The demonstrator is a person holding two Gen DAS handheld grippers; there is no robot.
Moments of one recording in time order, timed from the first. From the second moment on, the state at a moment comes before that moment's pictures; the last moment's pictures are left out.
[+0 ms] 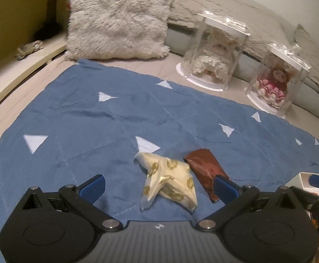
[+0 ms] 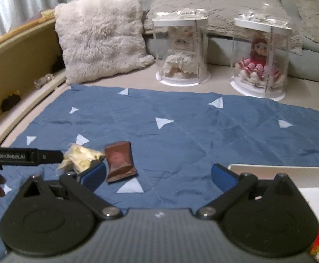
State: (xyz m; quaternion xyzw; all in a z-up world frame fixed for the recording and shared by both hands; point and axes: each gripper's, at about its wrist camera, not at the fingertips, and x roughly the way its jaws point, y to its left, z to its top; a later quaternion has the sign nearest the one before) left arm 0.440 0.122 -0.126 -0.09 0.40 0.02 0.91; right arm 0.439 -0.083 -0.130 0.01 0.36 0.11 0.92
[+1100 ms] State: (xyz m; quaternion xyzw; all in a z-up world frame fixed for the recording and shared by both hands) left arm 0.452 0.126 -0.155 0.06 0.44 -0.06 0.90; right arm 0.477 -0.024 -0.183 -0.07 0.36 0.18 0.92
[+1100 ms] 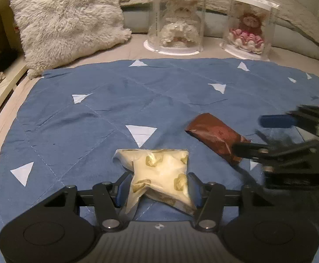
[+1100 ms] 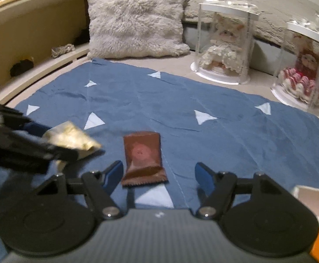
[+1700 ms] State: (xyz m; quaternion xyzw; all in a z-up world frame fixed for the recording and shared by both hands) left arm 0.461 0.121 -0.159 0.06 0.43 -0.04 0.90; right arm 0.445 -0.015 -0.195 -0.16 0.40 0.19 0.88
